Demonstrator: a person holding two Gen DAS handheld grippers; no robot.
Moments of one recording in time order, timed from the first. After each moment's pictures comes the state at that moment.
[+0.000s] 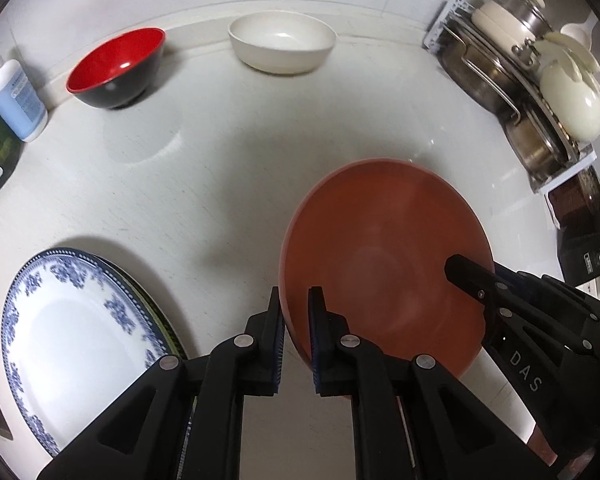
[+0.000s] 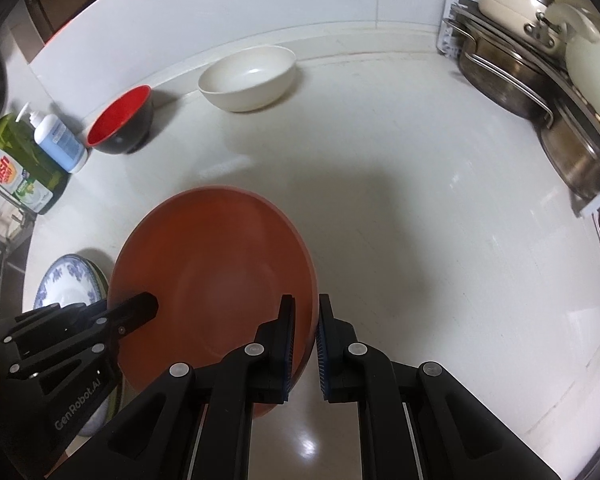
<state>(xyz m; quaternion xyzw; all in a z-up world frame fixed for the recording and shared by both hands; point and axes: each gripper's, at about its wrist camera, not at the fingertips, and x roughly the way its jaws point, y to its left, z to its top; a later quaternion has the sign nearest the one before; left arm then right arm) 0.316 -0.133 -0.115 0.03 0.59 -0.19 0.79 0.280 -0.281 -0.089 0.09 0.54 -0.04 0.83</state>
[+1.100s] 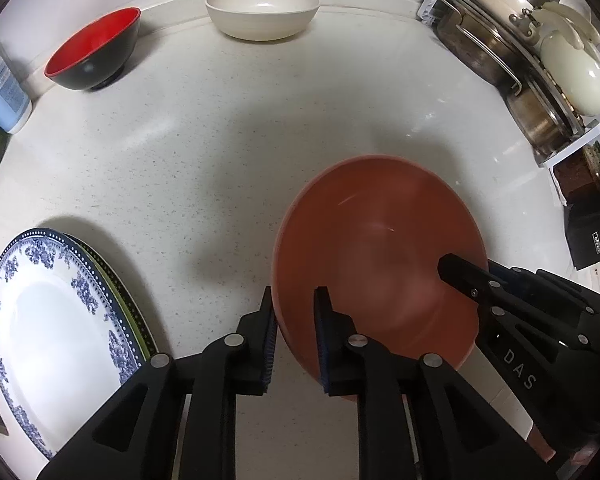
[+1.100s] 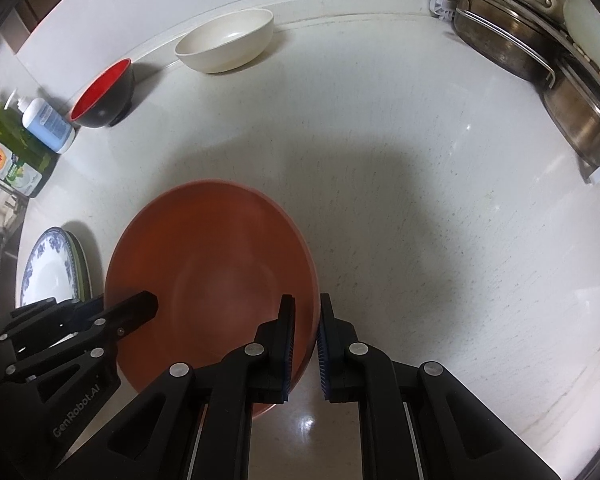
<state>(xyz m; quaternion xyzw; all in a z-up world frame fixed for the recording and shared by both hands) 0.301 -0.151 -0.134 0.05 0.61 -0.18 0.77 0.272 -0.295 -0.117 0.10 0.57 -0.03 0.81</state>
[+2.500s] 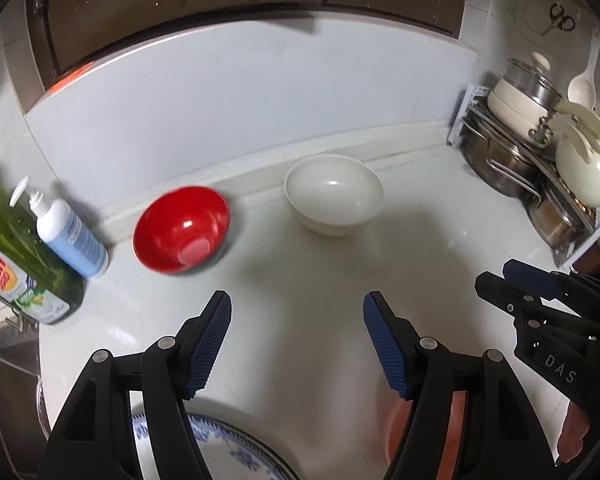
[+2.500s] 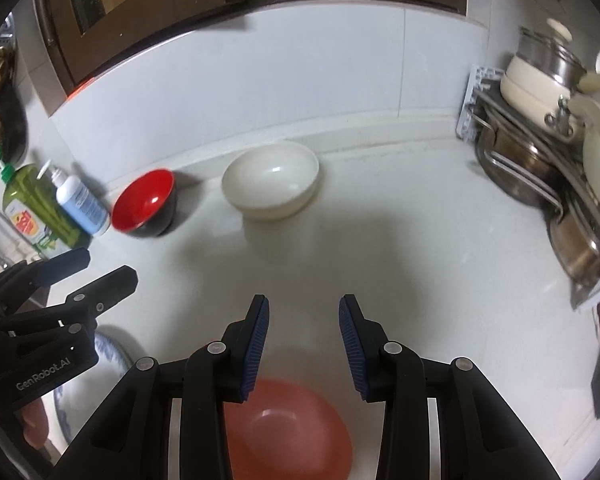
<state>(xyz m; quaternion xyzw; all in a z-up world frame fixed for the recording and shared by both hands) 0.399 -0.112 -0.022 0.07 0.45 -0.15 0.88 0.352 -0.271 -0.020 0.08 0.45 -0.02 0.89</state>
